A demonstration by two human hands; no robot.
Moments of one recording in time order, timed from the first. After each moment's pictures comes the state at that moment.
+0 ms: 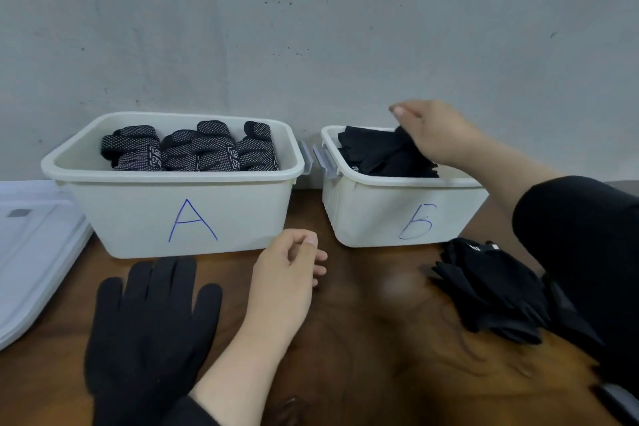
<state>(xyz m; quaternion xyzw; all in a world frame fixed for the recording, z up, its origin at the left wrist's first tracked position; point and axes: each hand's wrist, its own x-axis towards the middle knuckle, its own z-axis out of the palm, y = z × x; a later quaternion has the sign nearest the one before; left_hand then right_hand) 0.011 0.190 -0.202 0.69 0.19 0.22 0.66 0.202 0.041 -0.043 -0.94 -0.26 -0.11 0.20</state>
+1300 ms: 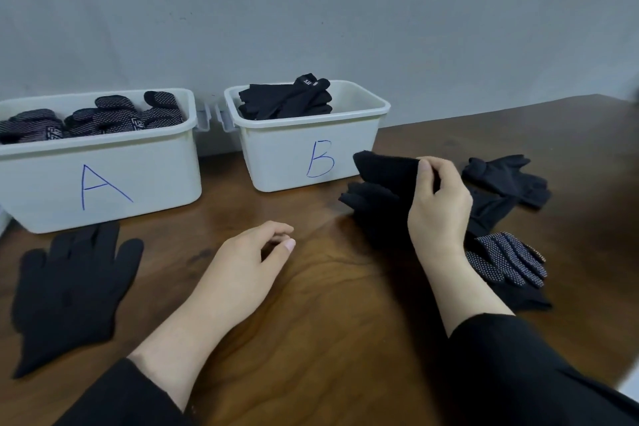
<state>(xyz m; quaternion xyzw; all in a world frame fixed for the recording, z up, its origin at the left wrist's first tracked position) -0.046 0.122 -0.206 0.92 0.01 0.11 0.37 0.061 -0.115 -0.184 -0.78 -0.01 -0.35 0.52</state>
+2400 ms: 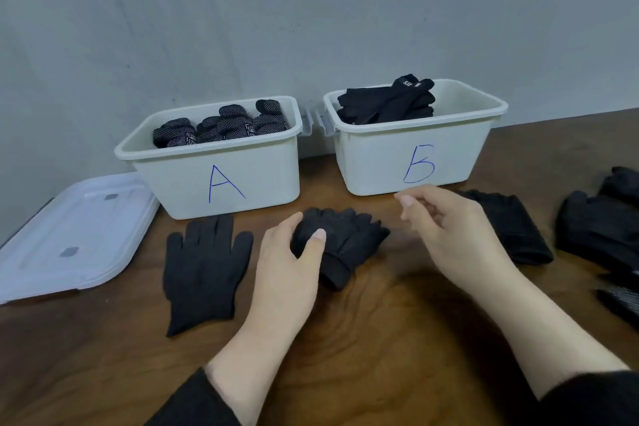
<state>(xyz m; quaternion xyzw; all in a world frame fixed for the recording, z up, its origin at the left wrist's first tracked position) -0.076 0.156 -0.204 0.80 0.22 0.24 0.50 0.029 -0.035 -0.179 -0.85 -0.26 -0.10 0.44</state>
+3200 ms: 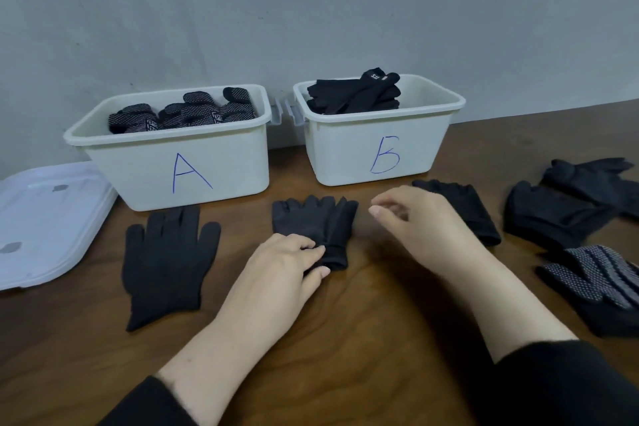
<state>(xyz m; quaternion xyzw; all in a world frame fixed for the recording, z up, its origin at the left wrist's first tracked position) -0.083 0.154 -0.217 0.97 -0.03 0.17 0.15 0.032 -0.051 -0.178 -0.91 -0.25 -0.05 0.33</state>
